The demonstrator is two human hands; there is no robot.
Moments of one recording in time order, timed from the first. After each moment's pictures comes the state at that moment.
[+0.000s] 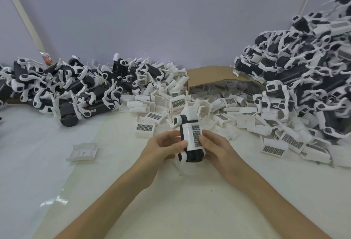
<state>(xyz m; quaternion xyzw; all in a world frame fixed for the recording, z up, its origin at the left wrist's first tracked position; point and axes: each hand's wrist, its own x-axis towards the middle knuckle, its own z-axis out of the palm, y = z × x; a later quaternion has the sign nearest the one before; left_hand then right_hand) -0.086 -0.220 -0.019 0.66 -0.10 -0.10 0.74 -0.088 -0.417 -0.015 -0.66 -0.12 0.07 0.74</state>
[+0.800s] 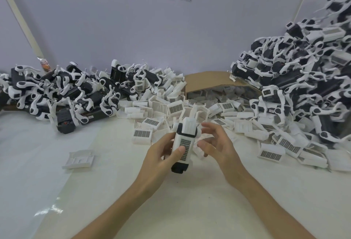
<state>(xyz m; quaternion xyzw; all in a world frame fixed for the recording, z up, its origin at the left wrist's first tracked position) -0.099 -0.230 -0.018 0.72 -0.19 0.03 0.67 -0.087 -0.422 -0.009 -0.72 -0.13 -0.07 0.68</state>
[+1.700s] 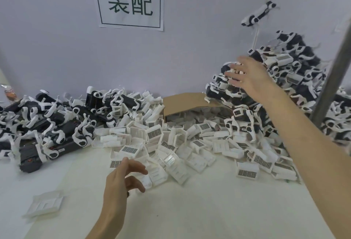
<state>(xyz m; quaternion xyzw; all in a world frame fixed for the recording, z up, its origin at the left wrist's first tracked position) -0.081 -0.218 -0.014 0.67 0.00 0.09 0.73 0.007 -0.542 0.202 -0.66 0.00 -0.22 0.72</state>
